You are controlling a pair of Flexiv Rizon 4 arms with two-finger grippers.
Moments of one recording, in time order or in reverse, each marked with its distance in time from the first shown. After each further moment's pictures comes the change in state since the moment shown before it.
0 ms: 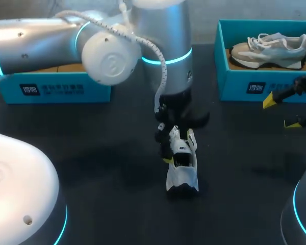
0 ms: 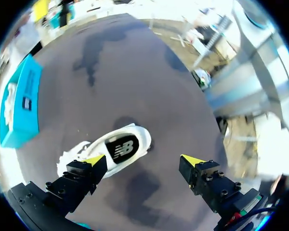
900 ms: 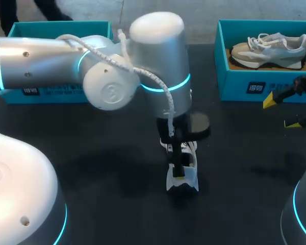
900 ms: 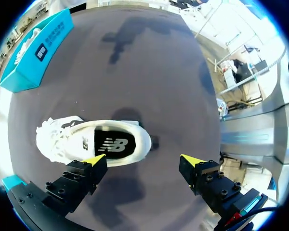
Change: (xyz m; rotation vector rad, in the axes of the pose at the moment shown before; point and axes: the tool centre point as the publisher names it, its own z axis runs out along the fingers) left arm 0.010 -0.003 0.044 -0.015 -0.042 -0.397; right arm 0.000 0.000 0.000 0.000 0.000 0.000
